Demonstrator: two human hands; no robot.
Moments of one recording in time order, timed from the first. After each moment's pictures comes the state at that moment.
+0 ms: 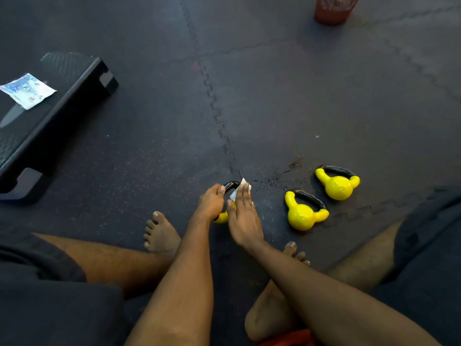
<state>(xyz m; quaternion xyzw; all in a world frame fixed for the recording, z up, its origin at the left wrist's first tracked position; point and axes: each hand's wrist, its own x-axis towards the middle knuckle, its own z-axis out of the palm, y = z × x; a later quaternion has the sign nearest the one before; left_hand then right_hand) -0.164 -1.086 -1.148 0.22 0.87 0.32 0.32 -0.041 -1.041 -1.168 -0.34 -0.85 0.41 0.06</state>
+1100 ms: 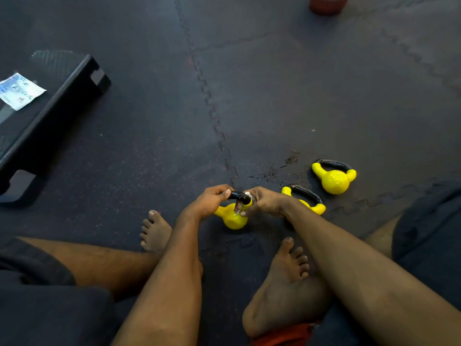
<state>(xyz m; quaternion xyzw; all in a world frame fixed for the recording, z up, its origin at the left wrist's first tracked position) -0.169 -1.088 -1.146 0.34 0.76 0.35 0.43 -0.029 -0.929 -1.158 -0.13 -0.70 0.68 -0.17</state>
